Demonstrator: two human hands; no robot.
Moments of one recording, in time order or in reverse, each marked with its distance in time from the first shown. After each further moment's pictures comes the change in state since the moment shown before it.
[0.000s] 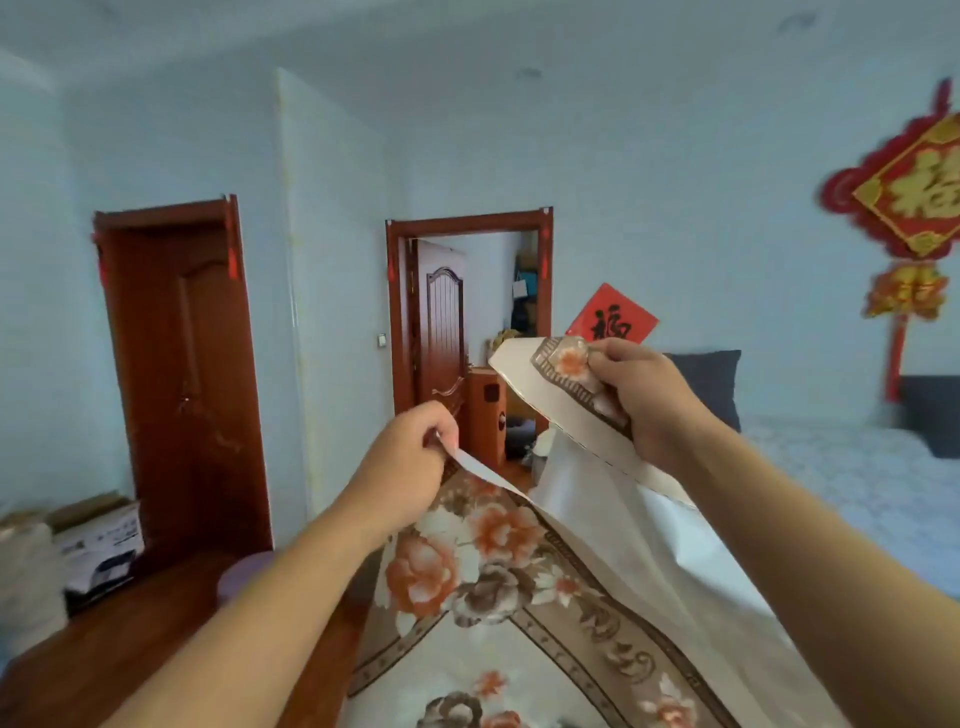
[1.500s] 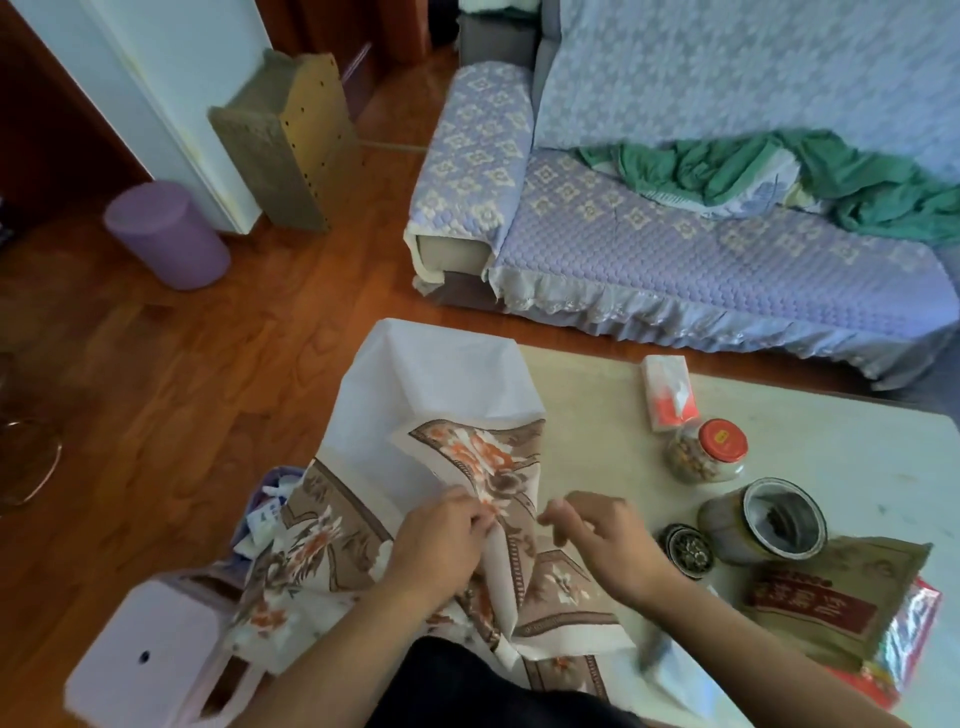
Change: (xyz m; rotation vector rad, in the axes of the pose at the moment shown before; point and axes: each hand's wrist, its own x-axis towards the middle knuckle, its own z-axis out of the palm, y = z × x) left_hand -0.357 -0.190 0.281 0.278 -0.742 -0.346; right_hand -0.347 0.382 -0.079 -0.589 -0.409 0.555
